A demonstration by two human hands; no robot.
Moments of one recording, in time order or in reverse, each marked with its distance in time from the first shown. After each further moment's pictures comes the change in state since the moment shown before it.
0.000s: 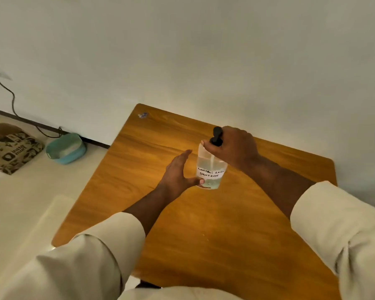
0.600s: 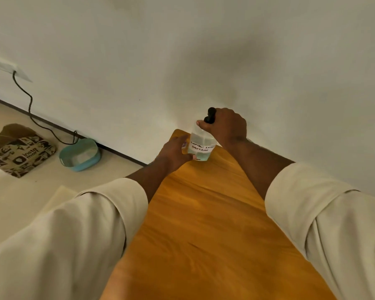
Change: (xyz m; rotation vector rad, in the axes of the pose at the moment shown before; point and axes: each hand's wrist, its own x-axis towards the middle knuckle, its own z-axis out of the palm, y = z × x) left_hand 0.212 -0.102 -0.193 0.096 0.022 -0.082; right_hand 0.275 -0.103 0.121 -0.055 -0.055 0.145
